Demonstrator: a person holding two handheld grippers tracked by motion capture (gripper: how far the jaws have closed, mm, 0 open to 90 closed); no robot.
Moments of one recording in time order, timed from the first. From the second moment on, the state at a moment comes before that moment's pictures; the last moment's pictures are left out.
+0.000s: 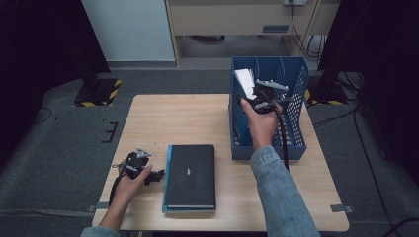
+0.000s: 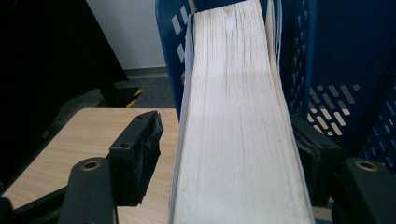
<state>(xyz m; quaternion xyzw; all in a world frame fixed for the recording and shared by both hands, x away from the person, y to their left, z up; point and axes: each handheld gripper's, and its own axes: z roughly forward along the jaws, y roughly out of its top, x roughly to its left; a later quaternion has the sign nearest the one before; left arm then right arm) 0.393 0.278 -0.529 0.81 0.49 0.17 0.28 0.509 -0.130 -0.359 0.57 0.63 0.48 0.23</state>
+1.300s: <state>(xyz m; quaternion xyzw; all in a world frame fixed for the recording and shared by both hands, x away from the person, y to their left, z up) 0.394 0.277 -0.529 0.81 0.49 0.17 0.28 0.500 -0.115 -0.364 0.54 0.65 0.50 0.20</state>
